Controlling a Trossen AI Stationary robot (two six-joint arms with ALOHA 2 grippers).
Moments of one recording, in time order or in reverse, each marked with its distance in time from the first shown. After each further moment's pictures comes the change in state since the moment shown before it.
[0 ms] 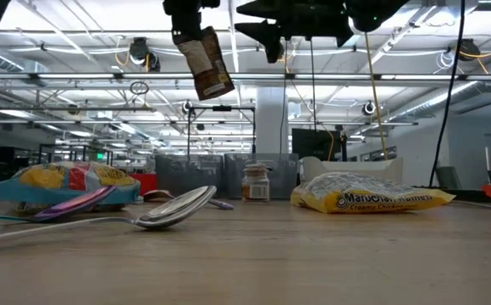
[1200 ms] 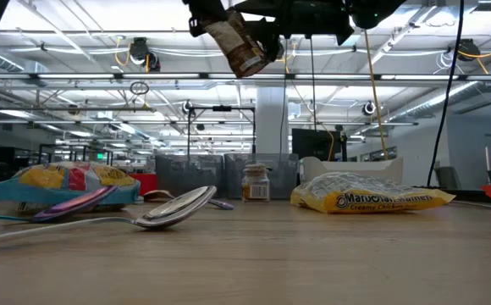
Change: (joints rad) left arm -0.057 0.002 0.000 0.229 0.066 -0.078; right arm 0.037 0.000 -0.001 -0.044 0.008 -0.025
